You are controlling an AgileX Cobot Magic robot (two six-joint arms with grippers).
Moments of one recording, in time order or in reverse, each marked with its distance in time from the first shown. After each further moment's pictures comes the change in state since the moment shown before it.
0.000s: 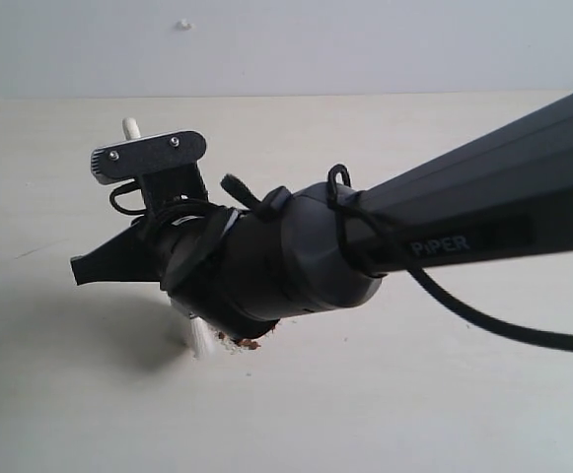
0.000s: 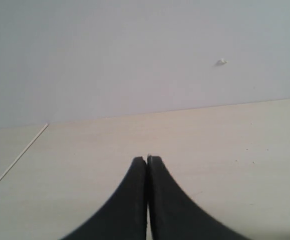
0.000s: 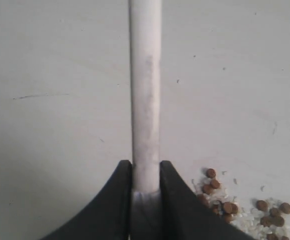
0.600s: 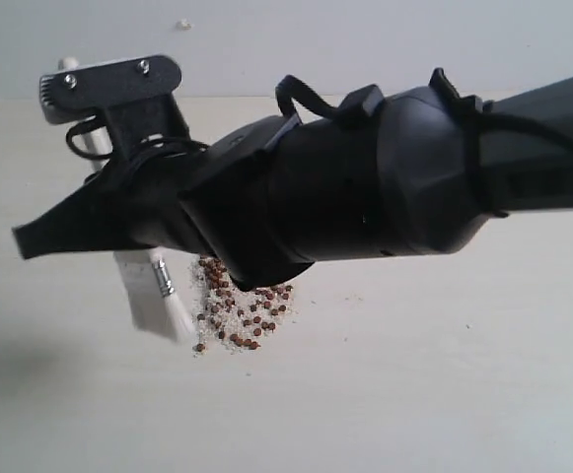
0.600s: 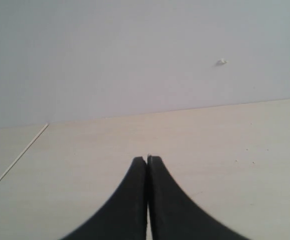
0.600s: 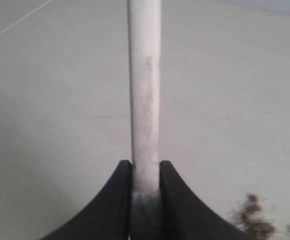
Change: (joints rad) left arm 0.000 0.000 0.000 0.000 0.000 0.000; right arm 0.000 -0.196 0.011 0.219 0.210 -0.328
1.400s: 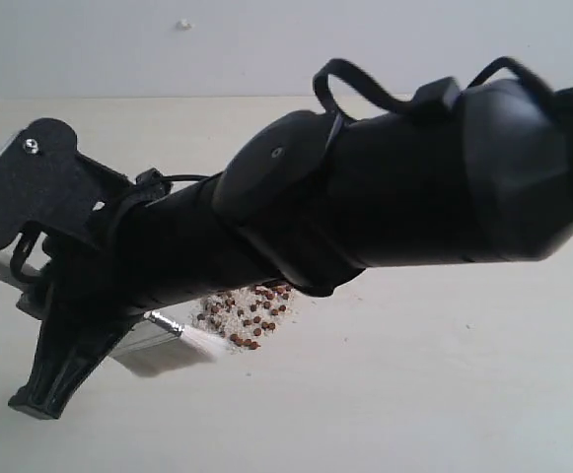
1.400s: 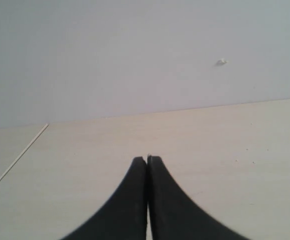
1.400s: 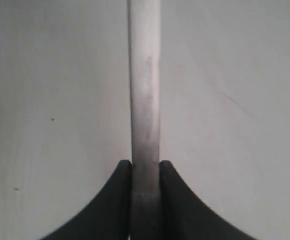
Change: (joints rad) left arm 0.000 0.000 0.000 0.000 0.000 0.000; right arm 0.000 -0.096 0.090 -0.260 0.427 -0.335
